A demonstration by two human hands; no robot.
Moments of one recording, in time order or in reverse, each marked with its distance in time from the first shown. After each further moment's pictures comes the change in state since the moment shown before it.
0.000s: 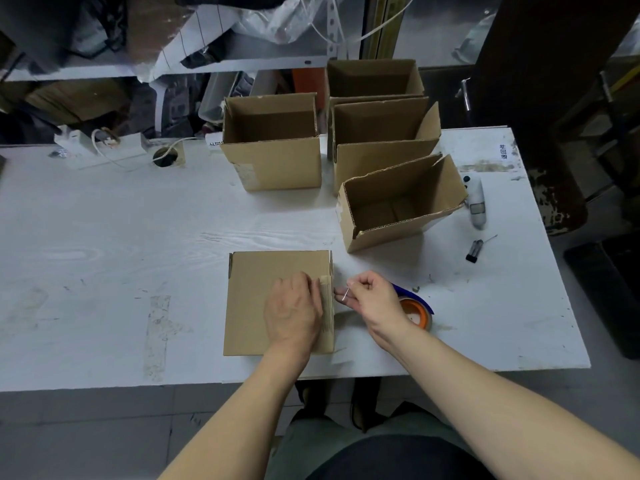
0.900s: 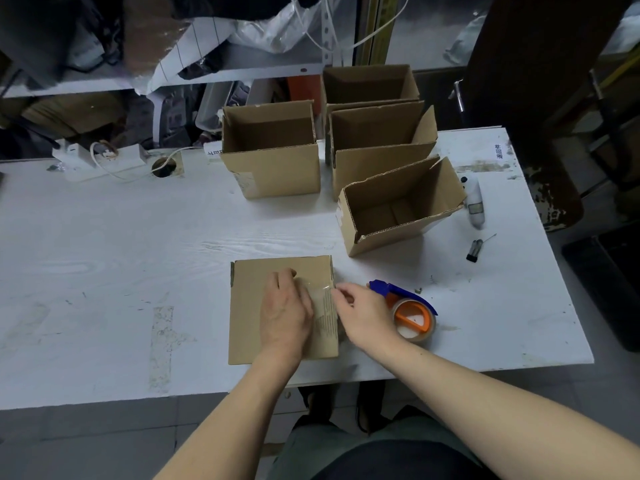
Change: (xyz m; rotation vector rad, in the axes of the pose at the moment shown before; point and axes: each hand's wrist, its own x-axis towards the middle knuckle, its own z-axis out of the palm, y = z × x) left_hand 0.011 -0.011 -0.012 -0.243 -0.022 -0.172; right_hand -0.024 0.001 0.013 -0.799 -0.041 -0.307
